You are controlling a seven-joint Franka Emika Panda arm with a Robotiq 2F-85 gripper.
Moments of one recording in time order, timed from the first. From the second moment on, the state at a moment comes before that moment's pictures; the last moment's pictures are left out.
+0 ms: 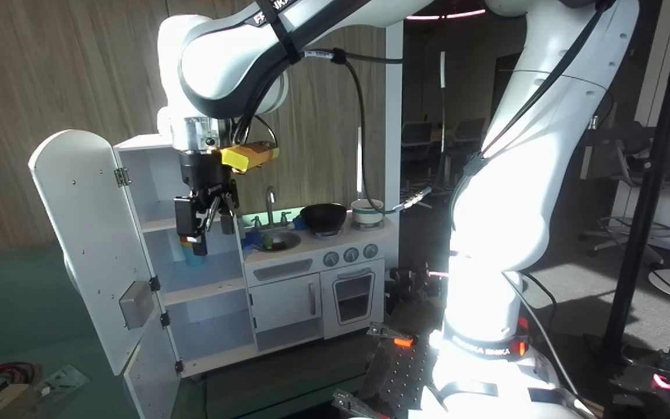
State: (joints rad) arm 0.14 -0.31 0.20 -2.38 0.02 2.14 0.03
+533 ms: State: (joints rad) arm 0.07 -0.27 0.12 -2.39 0.02 2.15 0.12
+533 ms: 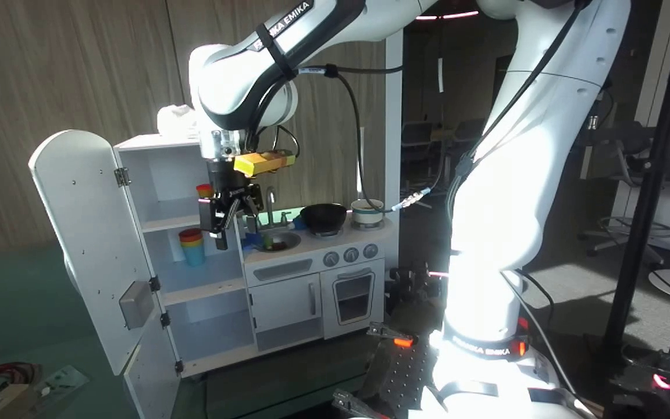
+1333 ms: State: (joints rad) arm -0.14 0.12 -0.11 -2.08 0.18 2.25 -0.10
